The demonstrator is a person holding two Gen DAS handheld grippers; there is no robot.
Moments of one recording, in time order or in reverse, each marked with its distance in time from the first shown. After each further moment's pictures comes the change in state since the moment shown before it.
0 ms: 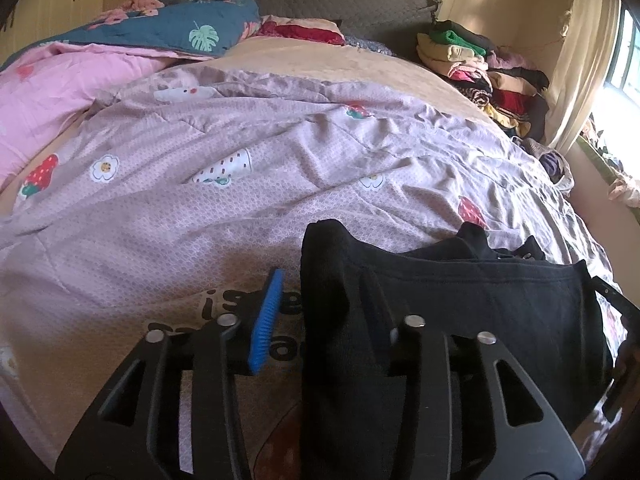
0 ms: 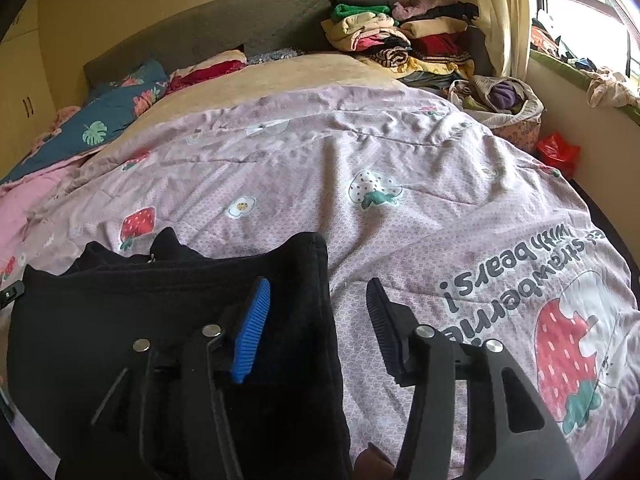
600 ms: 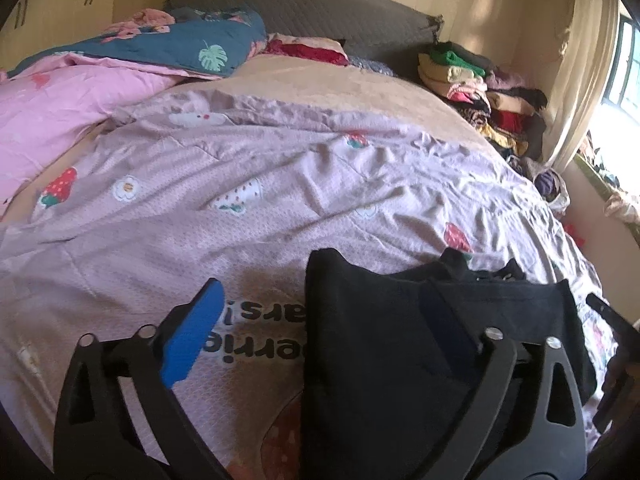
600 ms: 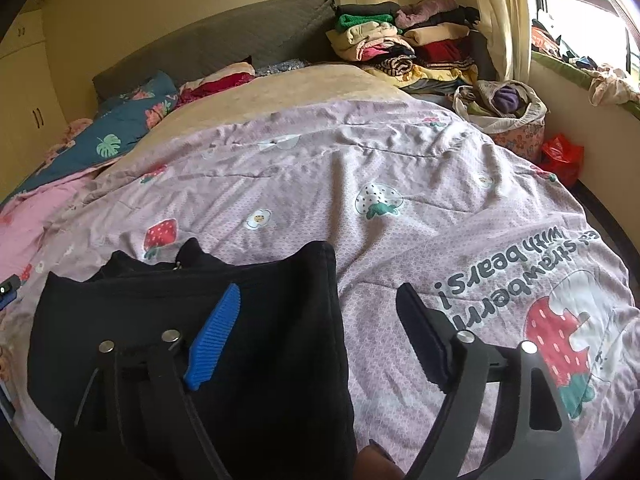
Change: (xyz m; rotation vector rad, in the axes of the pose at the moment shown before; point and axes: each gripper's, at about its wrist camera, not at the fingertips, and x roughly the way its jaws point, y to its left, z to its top) left arm -0.042 0.003 0.011 -0.039 -0.066 -0.001; right arm -0.035 0.000 0.001 0.012 -0.041 0.044
